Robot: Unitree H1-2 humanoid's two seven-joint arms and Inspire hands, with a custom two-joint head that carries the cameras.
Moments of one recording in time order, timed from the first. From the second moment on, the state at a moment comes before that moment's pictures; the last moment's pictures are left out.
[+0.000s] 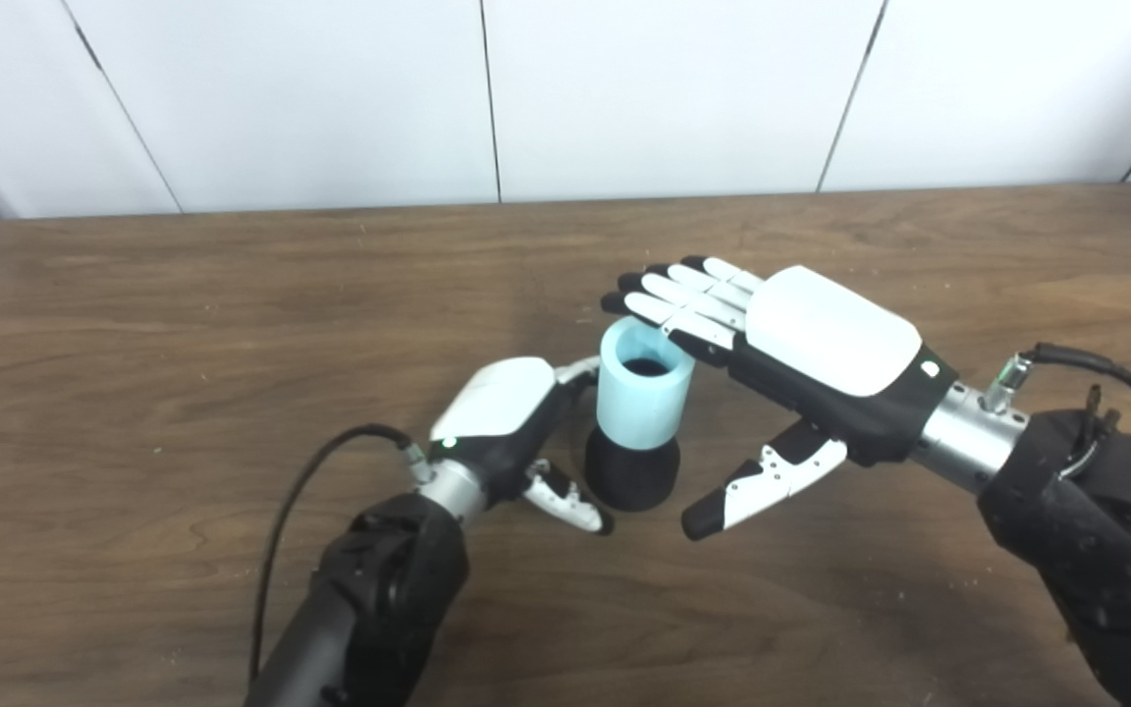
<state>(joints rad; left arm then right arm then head) -0.22 0.15 -0.43 -0.37 0.95 0.42 -0.55 -0.31 -0.49 0.23 -0.71 -0.61 0.12 0.70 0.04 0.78</state>
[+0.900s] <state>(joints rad) -0.23 0.17 -0.10 -0.58 0.51 0.47 -0.60 -0.31 -0.49 0.09 -0.65 -0.50 0.17 0.68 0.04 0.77</state>
